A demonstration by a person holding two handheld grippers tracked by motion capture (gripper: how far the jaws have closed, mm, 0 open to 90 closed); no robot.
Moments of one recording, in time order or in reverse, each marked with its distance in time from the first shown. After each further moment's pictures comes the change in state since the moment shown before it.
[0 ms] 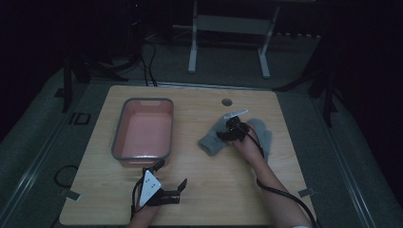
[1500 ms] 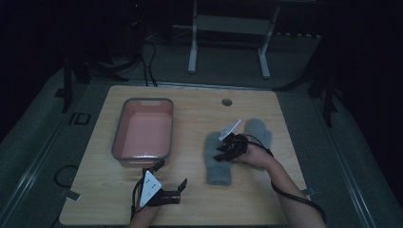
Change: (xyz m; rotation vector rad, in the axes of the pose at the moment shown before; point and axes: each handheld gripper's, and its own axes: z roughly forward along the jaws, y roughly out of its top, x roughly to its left) left arm -0.001 0.000 0.000 0.000 0.006 0.009; right arm 0.039 -0.016 -0.035 0.163 0.454 -0.403
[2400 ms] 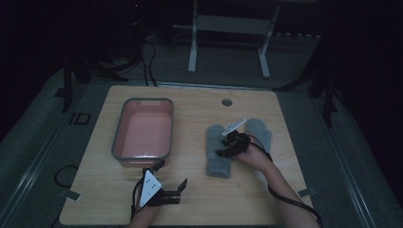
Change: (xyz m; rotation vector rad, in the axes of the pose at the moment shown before) left arm 0.000 0.000 0.000 0.000 -0.004 -0.001; right arm -0.013 -0.012 0.004 -0.062 -0.165 0.154
